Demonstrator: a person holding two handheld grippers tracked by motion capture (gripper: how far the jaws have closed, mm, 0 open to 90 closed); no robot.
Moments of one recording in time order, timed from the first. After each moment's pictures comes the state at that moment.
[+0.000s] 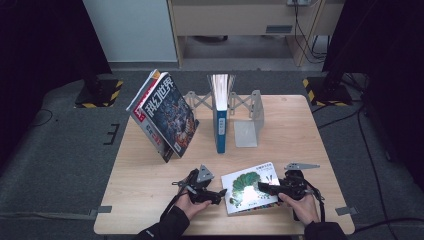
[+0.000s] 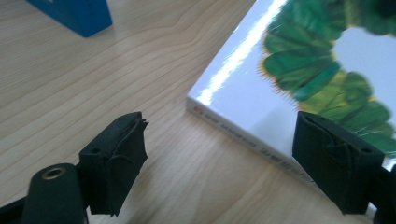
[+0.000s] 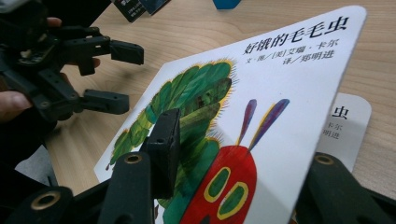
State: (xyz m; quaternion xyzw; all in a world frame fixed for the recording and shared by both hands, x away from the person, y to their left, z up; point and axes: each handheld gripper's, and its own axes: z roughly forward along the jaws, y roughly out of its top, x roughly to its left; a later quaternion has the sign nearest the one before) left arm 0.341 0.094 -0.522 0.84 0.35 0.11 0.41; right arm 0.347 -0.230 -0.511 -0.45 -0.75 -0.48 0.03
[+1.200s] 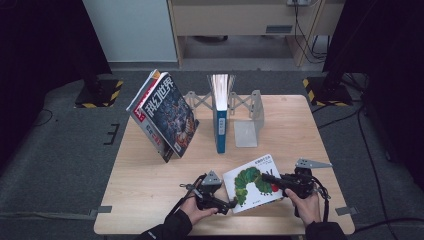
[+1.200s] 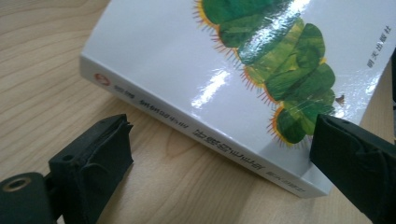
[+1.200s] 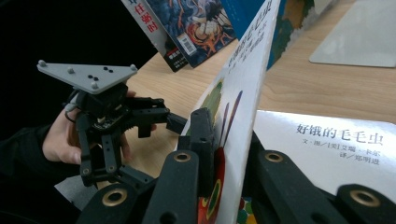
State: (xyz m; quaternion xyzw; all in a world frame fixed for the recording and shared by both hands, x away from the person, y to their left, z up) left arm 0.333 0.073 -0.536 0.84 0.31 0.00 0.44; right arm 0.341 -0.239 -0.484 -0.40 -0.71 -0.57 0.03
